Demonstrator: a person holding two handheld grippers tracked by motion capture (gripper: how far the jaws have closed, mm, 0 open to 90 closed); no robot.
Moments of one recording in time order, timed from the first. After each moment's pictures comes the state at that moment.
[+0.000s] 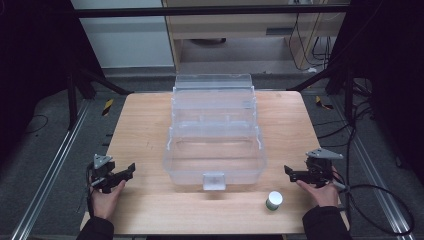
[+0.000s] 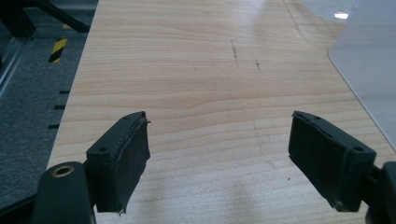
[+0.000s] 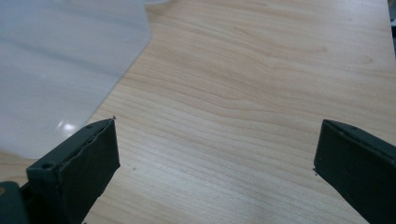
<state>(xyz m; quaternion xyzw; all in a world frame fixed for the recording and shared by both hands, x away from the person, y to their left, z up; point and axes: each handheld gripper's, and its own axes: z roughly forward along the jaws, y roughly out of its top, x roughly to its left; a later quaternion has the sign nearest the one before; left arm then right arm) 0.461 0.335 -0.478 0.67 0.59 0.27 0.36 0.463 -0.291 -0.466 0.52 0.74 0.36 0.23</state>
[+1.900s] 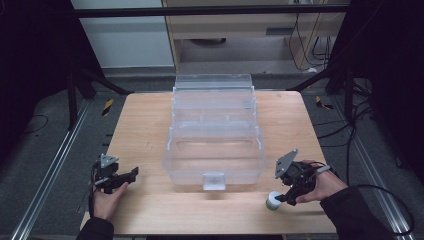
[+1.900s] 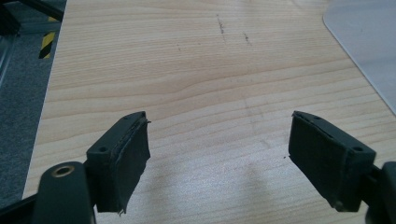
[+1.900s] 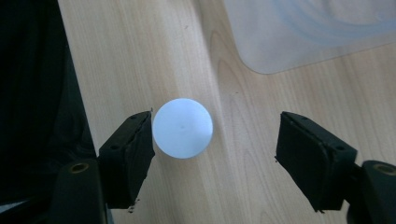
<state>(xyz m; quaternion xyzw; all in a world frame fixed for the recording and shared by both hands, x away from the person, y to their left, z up) 0.464 0.329 -0.481 0.71 0.57 0.25 0.33 0.439 -0.215 -0.396 0.14 0.97 0.18 0.05</state>
